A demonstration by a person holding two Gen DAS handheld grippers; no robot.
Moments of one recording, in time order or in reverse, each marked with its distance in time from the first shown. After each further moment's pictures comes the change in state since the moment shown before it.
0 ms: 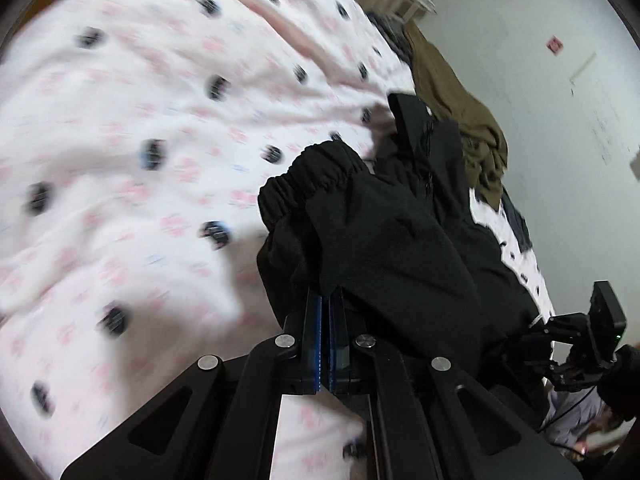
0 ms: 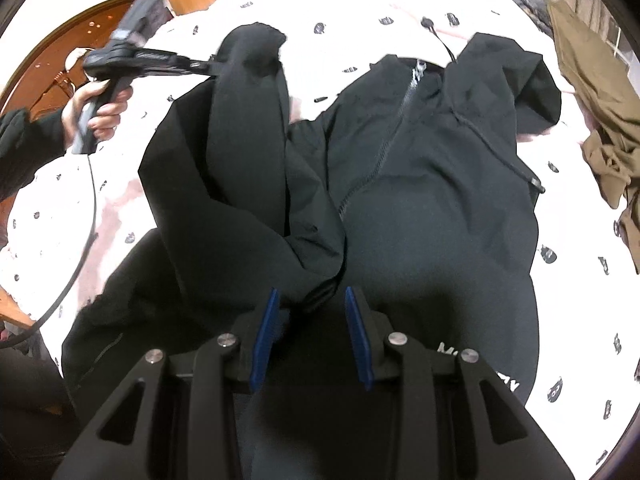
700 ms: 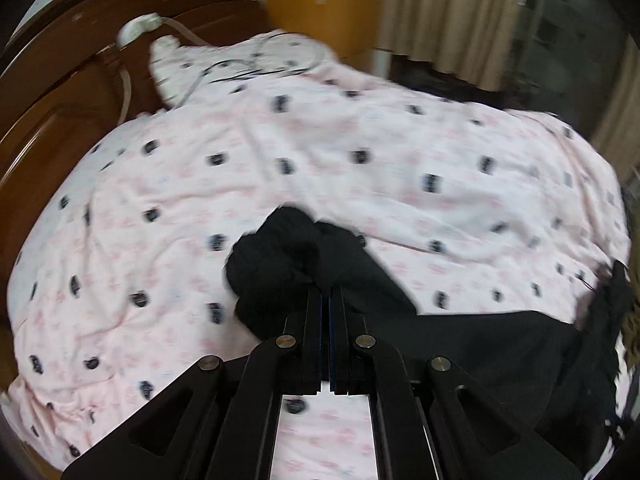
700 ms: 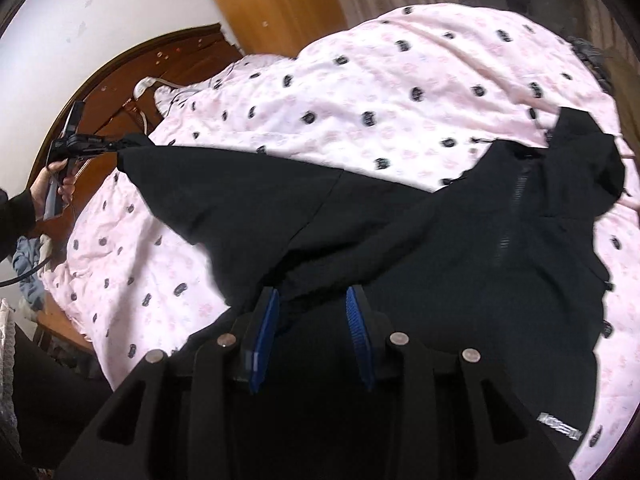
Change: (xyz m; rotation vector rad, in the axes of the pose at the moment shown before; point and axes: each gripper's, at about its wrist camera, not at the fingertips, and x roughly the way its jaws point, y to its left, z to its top) left arm -0.317 0.177 -0.153 -0.571 -0.200 0.837; right arm 0.006 0.098 0.063 -0.077 -0.120 0.220
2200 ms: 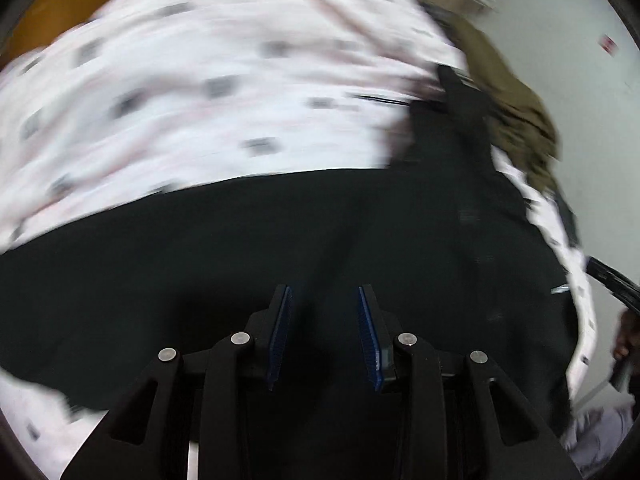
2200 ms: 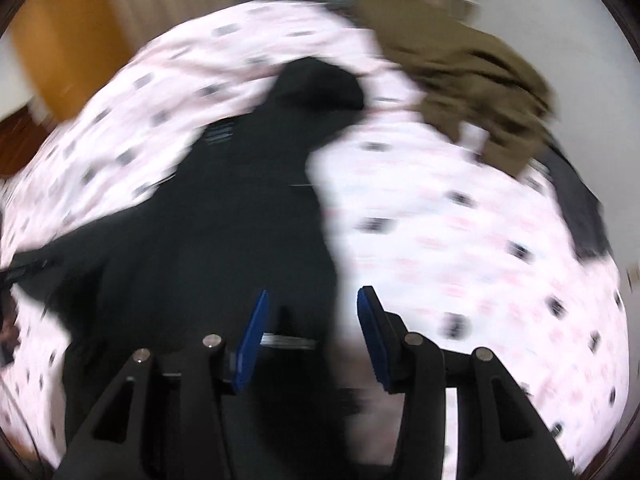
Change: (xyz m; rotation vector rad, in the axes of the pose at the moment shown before) left arm 0.027 -0.434 -0.185 0.612 0.208 -0.617; right arm -0.136 -0.188 -0.091 0.517 -0.060 -0.594
